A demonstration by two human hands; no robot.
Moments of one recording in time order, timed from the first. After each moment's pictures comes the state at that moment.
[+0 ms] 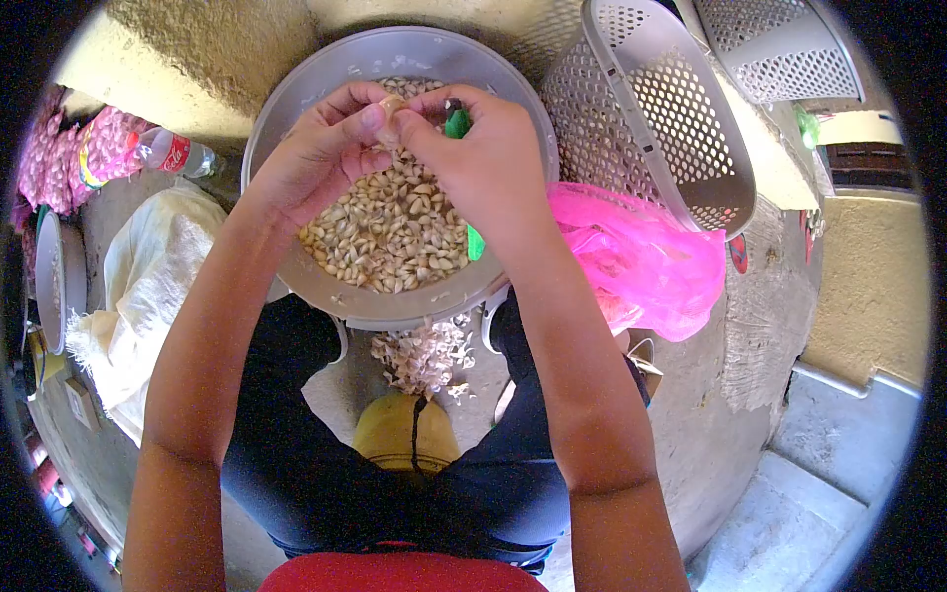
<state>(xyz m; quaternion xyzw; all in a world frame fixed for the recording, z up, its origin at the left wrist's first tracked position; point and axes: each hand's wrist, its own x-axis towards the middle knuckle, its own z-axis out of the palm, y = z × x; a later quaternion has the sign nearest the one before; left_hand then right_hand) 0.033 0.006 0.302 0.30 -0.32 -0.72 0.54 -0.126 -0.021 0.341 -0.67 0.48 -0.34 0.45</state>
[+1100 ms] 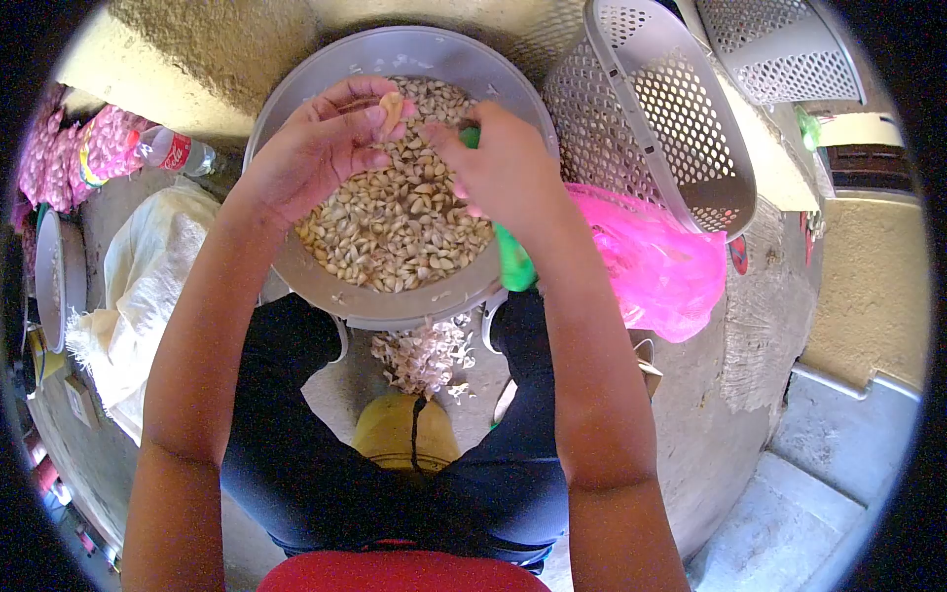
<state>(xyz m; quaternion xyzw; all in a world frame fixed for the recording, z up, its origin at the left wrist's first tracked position) 0.042 0.005 0.307 0.32 -0.33 -0.72 0.52 -0.133 -0.028 0.360 -0.64 0.61 -0.06 0.47</state>
